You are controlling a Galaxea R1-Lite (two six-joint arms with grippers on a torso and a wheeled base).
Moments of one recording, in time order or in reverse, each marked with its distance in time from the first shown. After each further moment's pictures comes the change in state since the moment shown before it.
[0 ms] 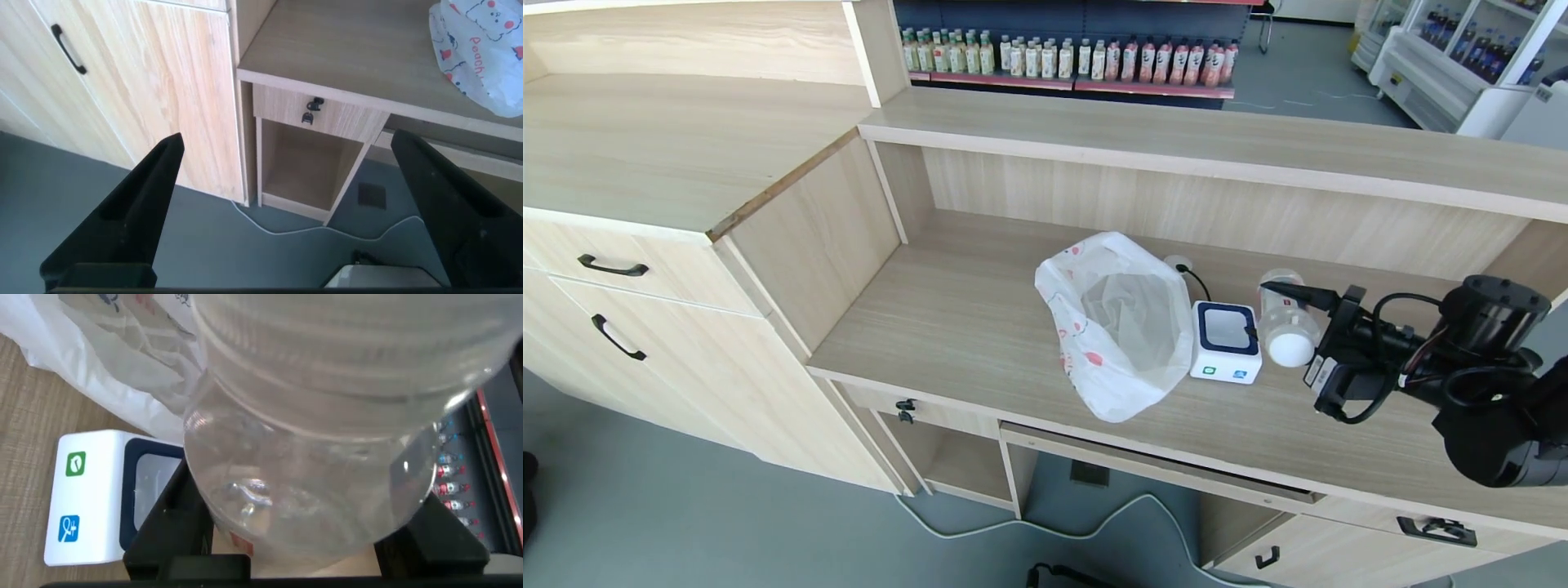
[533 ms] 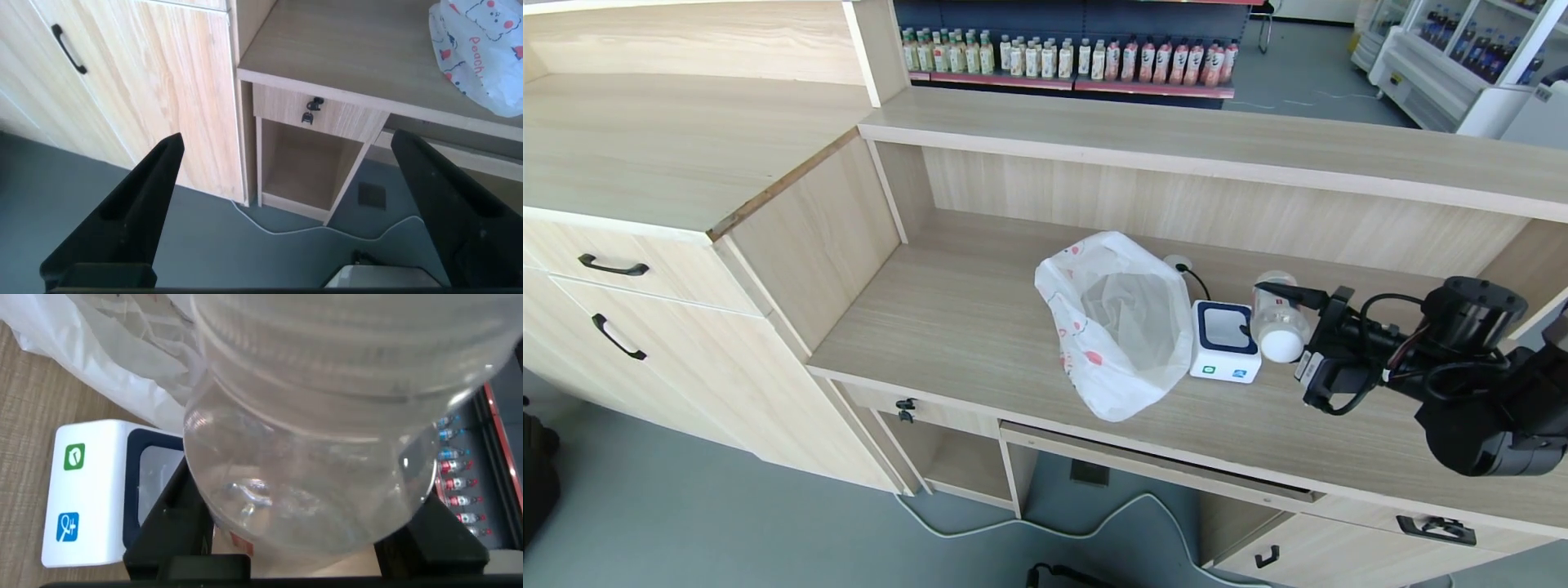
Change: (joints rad) left arm 0.000 0.000 0.000 -0.001 0.000 0.000; right arm -0.003 0.068 -0.065 0.002 -0.002 0.010
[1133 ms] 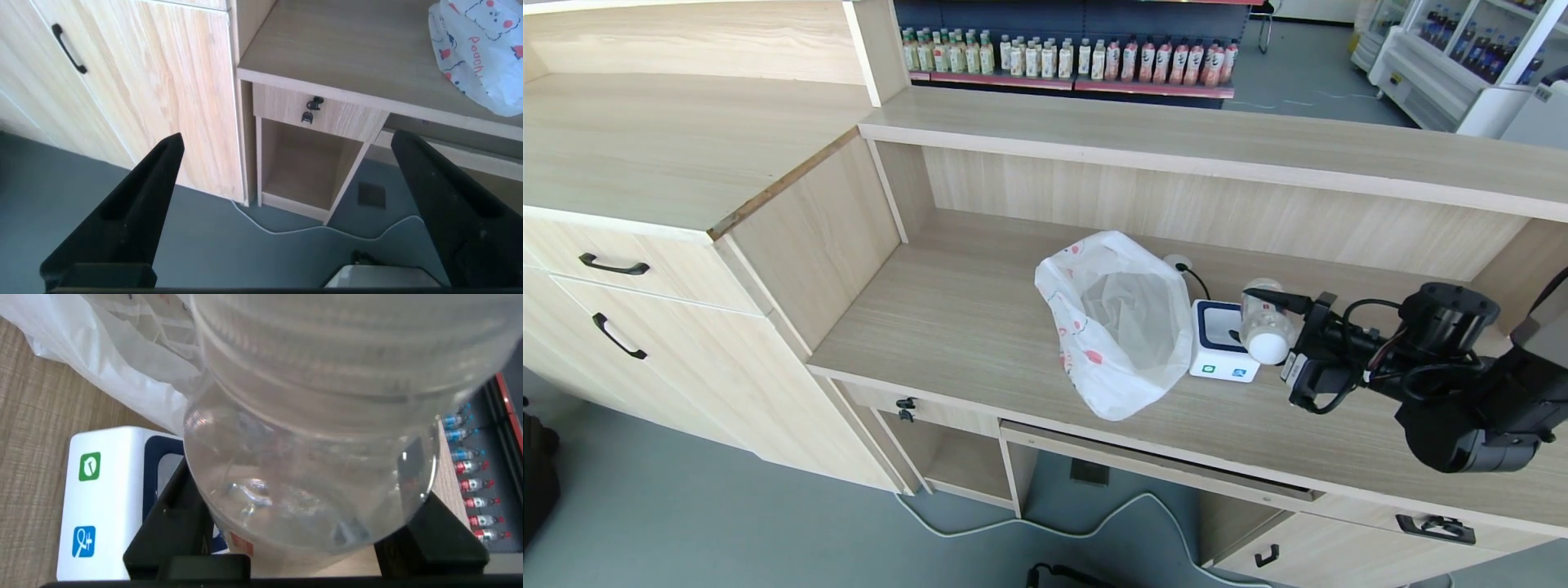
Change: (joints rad) left arm 0.000 0.000 0.000 0.000 0.000 0.000; right arm 0.014 0.066 -0.049 -0.006 -0.001 0.021
